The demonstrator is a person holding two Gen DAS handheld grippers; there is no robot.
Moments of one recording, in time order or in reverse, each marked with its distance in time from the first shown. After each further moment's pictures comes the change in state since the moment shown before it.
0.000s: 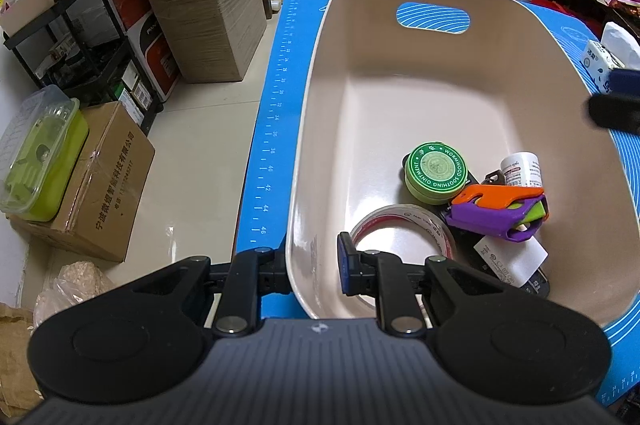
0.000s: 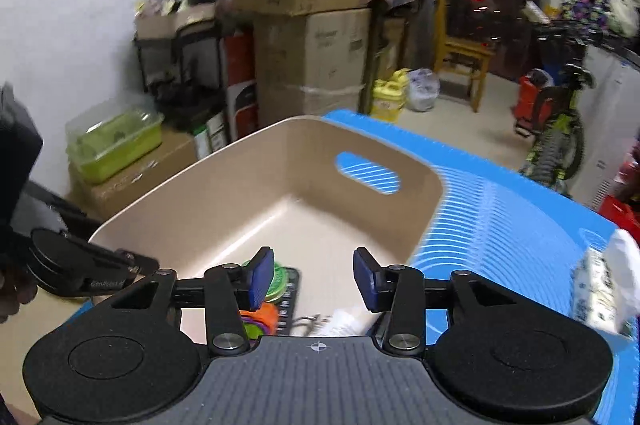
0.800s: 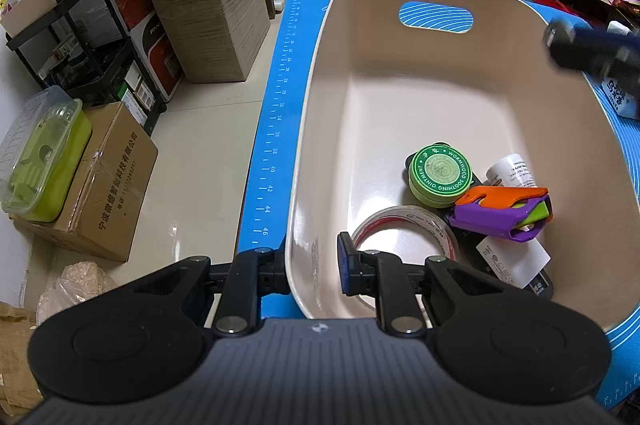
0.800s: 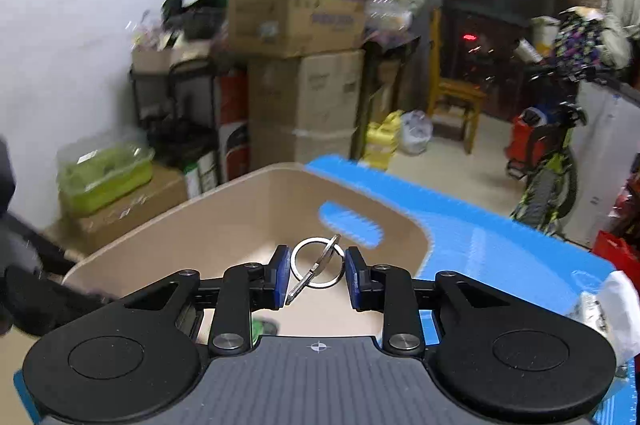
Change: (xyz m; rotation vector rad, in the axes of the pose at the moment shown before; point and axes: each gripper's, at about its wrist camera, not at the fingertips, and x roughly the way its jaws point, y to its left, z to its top) left arm 0.000 0.001 0.001 0.002 0.001 0.011; right arm 0.019 -0.004 0.010 -0.054 -0.110 0.000
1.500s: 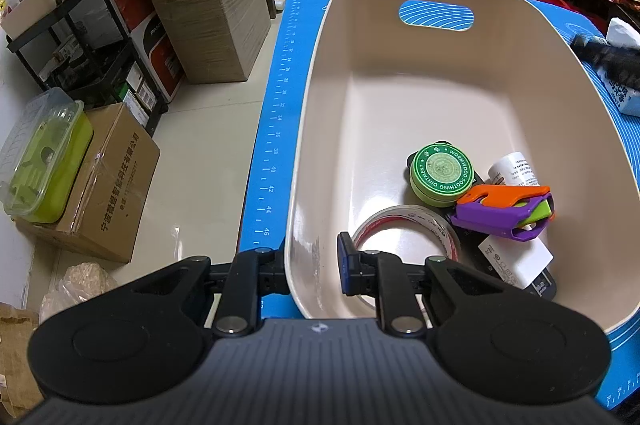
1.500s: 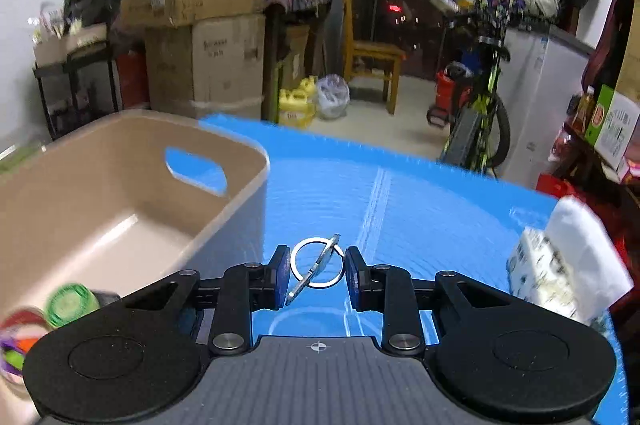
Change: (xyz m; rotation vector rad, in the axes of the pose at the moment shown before) left arm 0.001 -0.001 0.000 0.005 0.001 0.007; right arm 0.047 -0.095 -0.042 0.140 0.030 -0.215
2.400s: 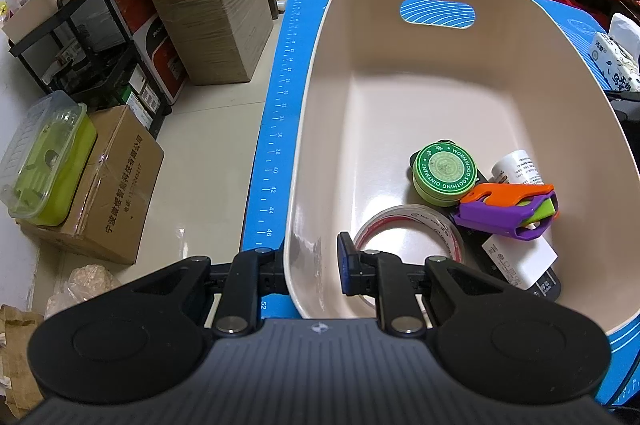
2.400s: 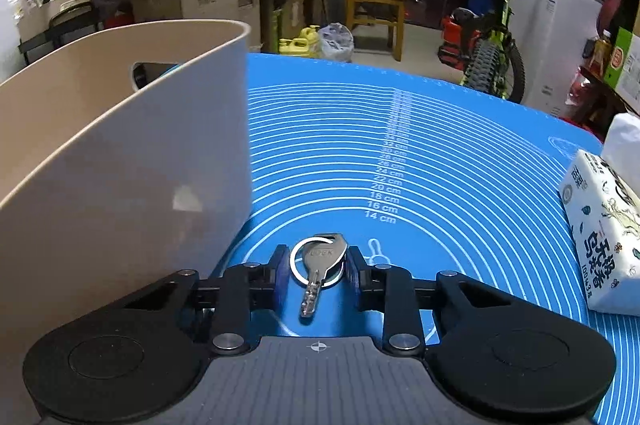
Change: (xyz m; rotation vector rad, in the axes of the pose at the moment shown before) left arm 0.002 -0.008 0.001 0.010 -0.001 0.017; right arm 0.077 0.002 -0.043 0.046 0.158 0.028
